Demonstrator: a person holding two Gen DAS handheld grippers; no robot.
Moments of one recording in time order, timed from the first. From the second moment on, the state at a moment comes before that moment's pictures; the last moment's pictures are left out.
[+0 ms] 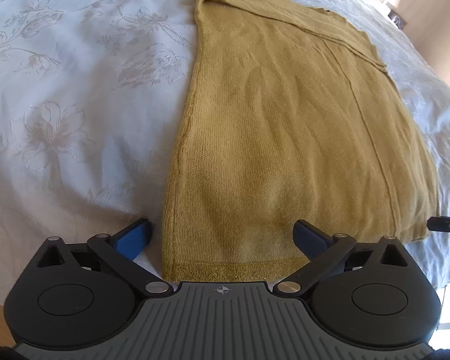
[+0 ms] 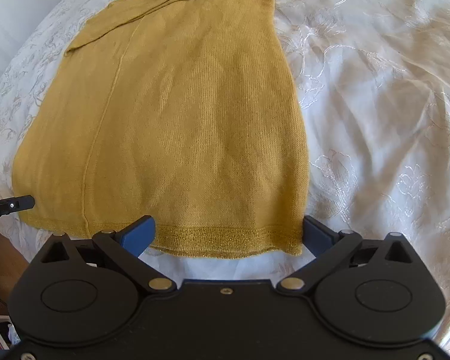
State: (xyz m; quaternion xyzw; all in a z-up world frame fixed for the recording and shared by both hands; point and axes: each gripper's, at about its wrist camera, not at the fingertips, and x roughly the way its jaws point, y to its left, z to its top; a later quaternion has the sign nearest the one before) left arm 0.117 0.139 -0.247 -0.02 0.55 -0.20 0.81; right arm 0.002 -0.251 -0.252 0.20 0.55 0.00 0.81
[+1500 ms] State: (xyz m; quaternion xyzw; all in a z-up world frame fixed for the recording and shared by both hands) left arm 0.104 0.143 -0.240 -0.02 0.54 -0.20 0.82; right arm -0.015 -0.304 -0.267 0.31 0.50 0.03 0.81
